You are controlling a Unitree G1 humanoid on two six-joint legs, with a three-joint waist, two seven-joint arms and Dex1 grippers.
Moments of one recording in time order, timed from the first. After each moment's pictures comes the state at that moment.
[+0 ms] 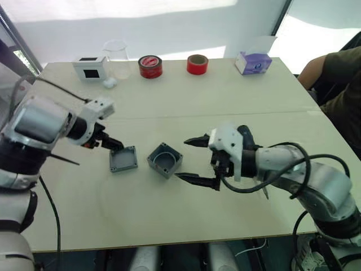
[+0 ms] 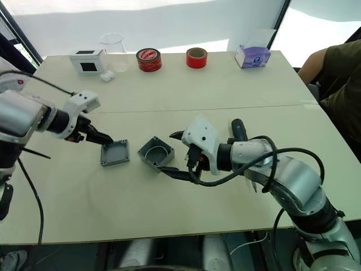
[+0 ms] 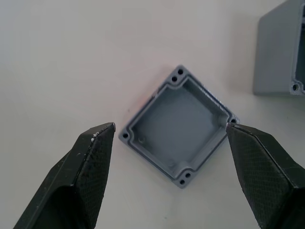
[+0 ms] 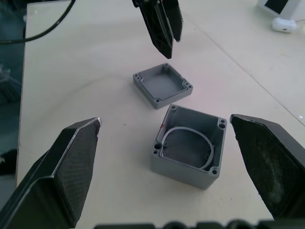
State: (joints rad) left arm -0.90 0.98 -0.29 -0.05 -0.26 1.58 -1.02; right arm -0.53 -0.72 0.24 -0.68 0.69 0.86 0.61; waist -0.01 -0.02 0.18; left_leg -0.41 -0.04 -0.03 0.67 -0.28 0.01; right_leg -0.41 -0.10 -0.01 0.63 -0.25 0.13
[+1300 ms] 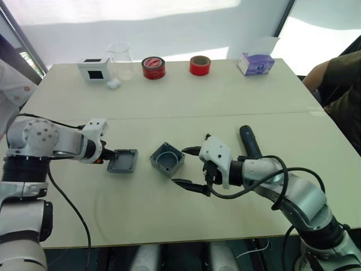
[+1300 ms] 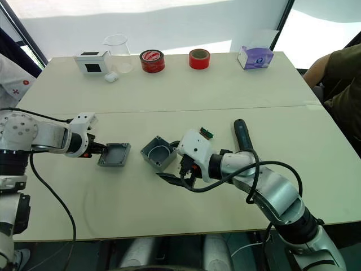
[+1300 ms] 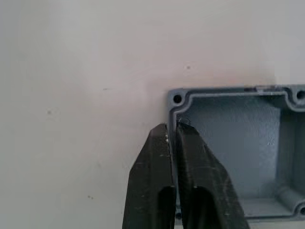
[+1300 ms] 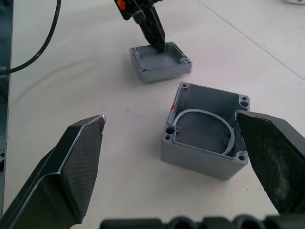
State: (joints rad) left arm -0.78 0.81 0.01 0.24 -1.16 1.59 0.22; right arm -0.42 -0.62 0.28 -0.66 0.50 0.84 0.60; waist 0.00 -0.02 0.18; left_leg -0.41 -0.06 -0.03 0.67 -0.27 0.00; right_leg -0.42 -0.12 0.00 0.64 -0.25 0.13
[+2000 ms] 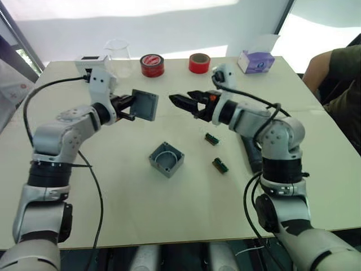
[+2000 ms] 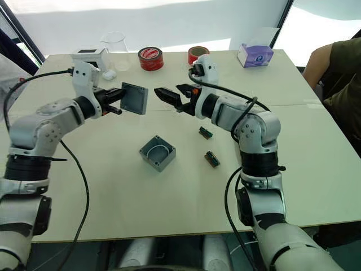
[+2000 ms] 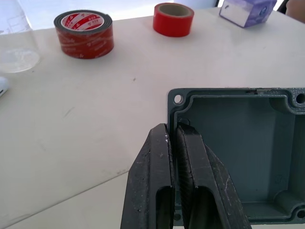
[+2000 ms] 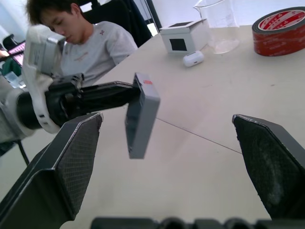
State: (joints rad) left arm -0.77 0.60 0.01 0.10 -0.62 0.72 -0.32; right arm -0.92 -0.21 -0.12 0.01 0.72 1.06 0.32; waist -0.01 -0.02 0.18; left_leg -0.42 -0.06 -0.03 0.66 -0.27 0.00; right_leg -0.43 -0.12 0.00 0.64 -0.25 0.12
